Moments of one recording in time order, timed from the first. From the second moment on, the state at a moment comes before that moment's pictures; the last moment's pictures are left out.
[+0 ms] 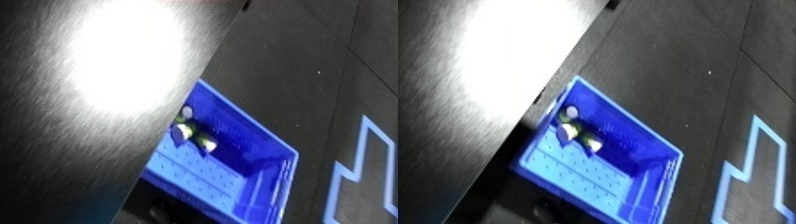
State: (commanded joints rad) left arm -0.01 0.27 -0.17 1.11 -0.74 -0.19 -0.28; right arm 0.00 -0.66 -0.13 0.41 0.68 -0.26 -0.10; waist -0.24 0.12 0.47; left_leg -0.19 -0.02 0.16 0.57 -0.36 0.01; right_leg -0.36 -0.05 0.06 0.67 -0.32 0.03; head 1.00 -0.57
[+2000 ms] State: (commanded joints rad) left arm 0.06 0.42 -0.14 1.10 -0.60 -0.13 -0.31; right arm -0.01 -0.49 0.08 0.84 0.59 -0.31 0.00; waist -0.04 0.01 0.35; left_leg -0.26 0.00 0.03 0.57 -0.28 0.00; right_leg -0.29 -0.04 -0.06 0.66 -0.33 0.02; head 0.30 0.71
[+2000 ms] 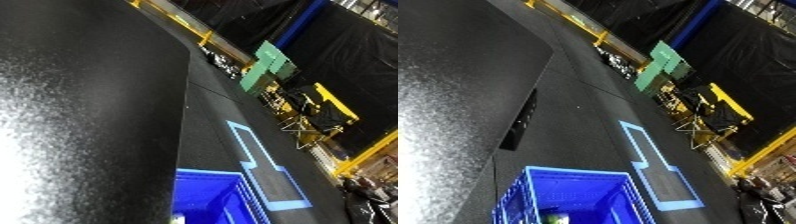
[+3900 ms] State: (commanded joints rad) left arm 0.04 0.41 -0.07 1.21 -0.52 -0.11 -0.31; right arm 0.01 -0.43 0.13 0.95 0.56 -0.28 0.09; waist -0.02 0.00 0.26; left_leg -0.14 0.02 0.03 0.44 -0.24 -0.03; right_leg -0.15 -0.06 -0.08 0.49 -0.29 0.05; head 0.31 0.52
